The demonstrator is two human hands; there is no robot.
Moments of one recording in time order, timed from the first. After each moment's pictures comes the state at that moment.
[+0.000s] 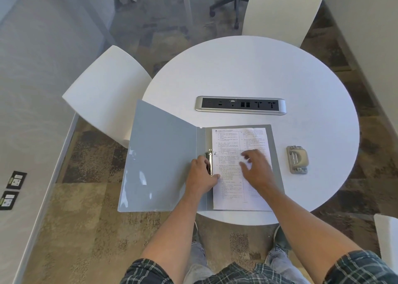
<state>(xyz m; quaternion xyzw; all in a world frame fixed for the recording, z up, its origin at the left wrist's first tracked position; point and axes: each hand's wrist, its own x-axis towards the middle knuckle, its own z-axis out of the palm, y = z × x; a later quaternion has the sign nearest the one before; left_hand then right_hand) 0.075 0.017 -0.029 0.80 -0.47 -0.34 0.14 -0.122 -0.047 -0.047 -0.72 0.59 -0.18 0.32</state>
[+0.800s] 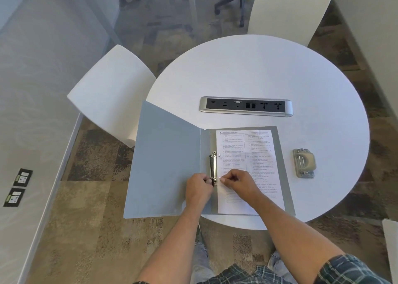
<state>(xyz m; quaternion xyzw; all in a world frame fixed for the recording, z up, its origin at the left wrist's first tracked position) 0.074 0.042 -0.033 0.85 -0.36 -0.35 0.17 -0.084 -0.019 -0.070 -0.57 0.54 -0.13 0.61</state>
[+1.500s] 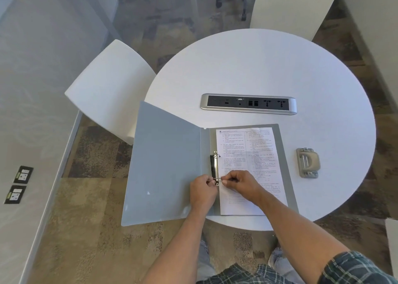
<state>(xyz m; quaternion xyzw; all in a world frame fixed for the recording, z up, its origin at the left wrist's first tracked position) 0.065 0.048 -0.050 0.84 -0.34 -0.36 0.22 -0.087 -0.026 -0.069 -0.57 0.50 -0.07 0.65</state>
